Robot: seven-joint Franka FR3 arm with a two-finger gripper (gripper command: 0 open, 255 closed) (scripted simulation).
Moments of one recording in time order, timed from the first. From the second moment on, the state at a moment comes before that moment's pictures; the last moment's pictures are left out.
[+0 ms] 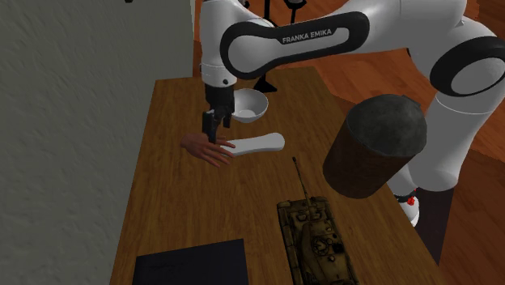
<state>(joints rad) 0.27 0.20 0.25 -1.62 0.24 1.85 0.14</state>
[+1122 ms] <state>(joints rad) 0.28 0.24 0.26 -1.66 0.24 1.94 0.12</state>
